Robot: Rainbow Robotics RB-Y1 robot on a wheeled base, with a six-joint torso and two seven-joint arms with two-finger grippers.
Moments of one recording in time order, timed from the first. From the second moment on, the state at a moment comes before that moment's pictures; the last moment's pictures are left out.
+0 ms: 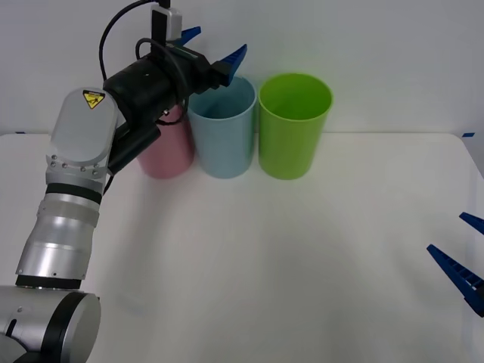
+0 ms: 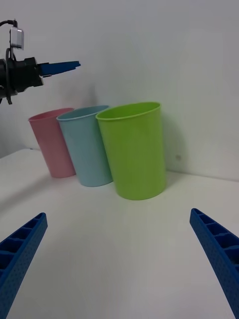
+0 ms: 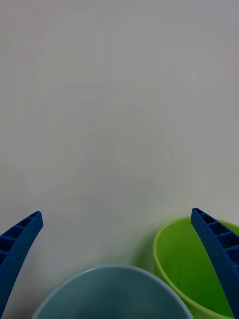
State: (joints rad) right arm 0.35 -0.40 -0.52 -1.66 0.96 -1.22 0.00; left arm -0.71 0.16 0.12 -1.33 -1.82 -0.60 0.46
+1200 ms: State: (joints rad) right arm 0.35 -0.40 -0.52 -1.66 0.96 -1.22 0.00; left arm -0.30 0.31 0.17 -1.66 -1.45 -0.69 0.40
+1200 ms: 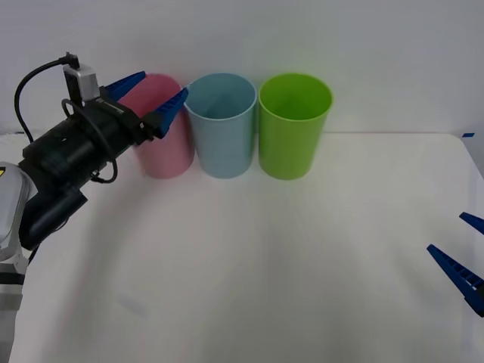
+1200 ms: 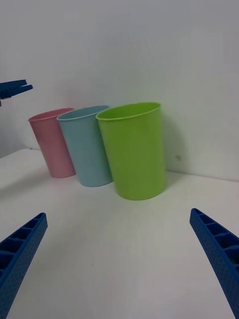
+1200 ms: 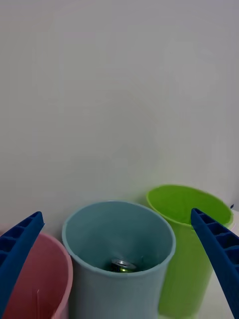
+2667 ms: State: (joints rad) right arm 0.35 -0.40 -0.52 -1.66 0.96 -1.22 0.00; left arm 0.27 0.52 0.54 -1.78 -1.08 -1.06 0.07
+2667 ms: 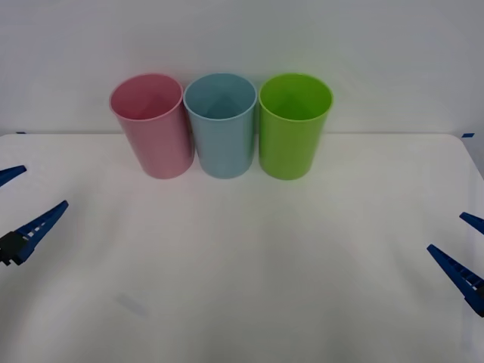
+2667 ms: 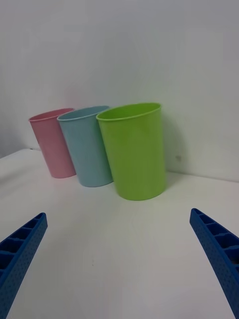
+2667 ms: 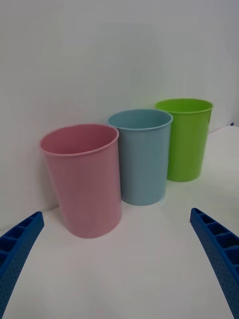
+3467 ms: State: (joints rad) right arm 0.35 -0.40 -0.52 -1.66 0.96 -1.22 0.00; left arm 0.44 0.53 0.62 -1.78 -1.03 -1.17 0.06
